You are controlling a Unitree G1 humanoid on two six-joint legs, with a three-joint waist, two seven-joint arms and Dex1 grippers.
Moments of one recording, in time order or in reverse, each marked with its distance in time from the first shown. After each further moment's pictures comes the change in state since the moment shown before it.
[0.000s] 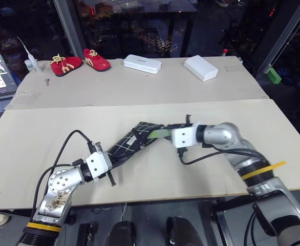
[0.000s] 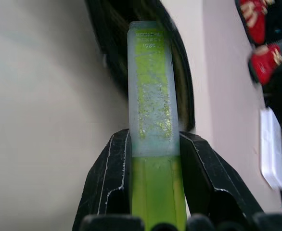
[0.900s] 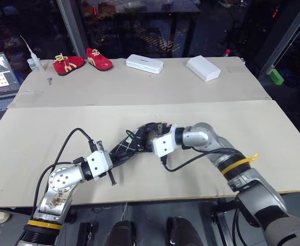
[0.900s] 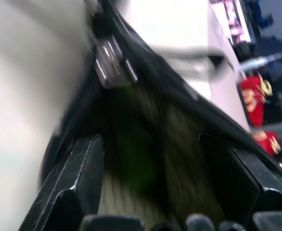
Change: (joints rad) left arm -0.016 -0.002 0.001 0.000 -0.003 0.003 -0.025; right arm -0.105 0.053 0.017 0.158 0.054 -0.217 -0.023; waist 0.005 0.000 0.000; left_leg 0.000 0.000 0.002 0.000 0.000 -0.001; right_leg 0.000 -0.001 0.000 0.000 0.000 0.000
